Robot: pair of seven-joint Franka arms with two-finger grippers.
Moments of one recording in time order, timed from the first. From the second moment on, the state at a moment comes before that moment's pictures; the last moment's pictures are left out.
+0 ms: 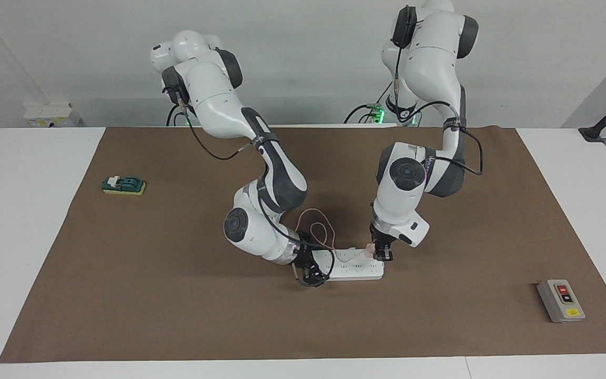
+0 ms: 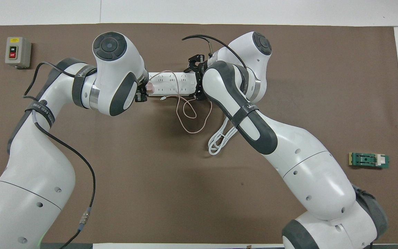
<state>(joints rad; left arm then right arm) -0.39 0.57 -0.03 -1.50 0.05 2.10 -1.97 0.37 0.97 0.06 -1.06 0.65 2.13 1.44</state>
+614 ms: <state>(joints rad) -0.39 0.57 -0.03 -1.50 0.05 2.10 -1.96 0.37 0.97 0.06 -1.06 0.65 2.14 1.44</state>
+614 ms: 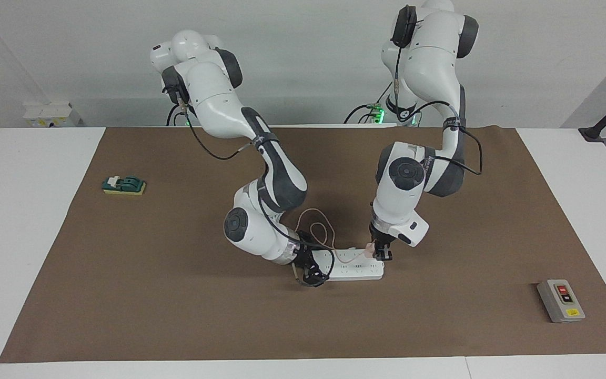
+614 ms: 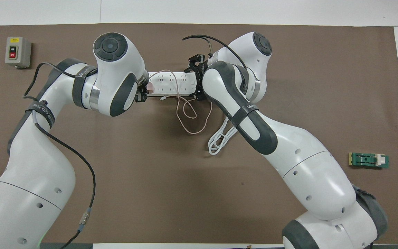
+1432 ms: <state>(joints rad) -0.23 0.36 -0.02 -1.41 0.02 1.80 -1.71 0.37 0.96 0.06 -1.06 0.65 2.14 1.44</state>
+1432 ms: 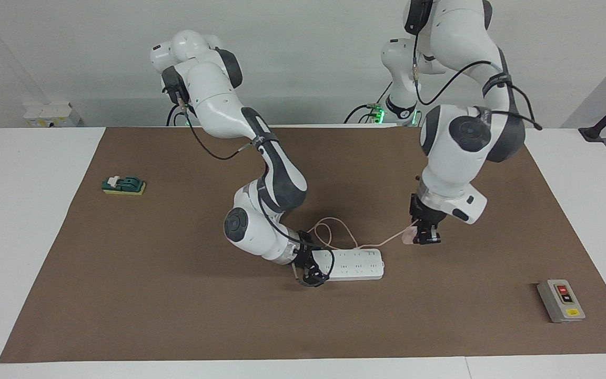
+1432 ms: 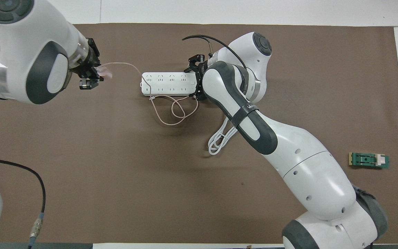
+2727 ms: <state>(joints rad) 0.21 0.16 -0.04 -1.74 -0.05 1.89 -0.59 0.30 0.55 -0.10 -1.10 0.38 1.66 1.10</state>
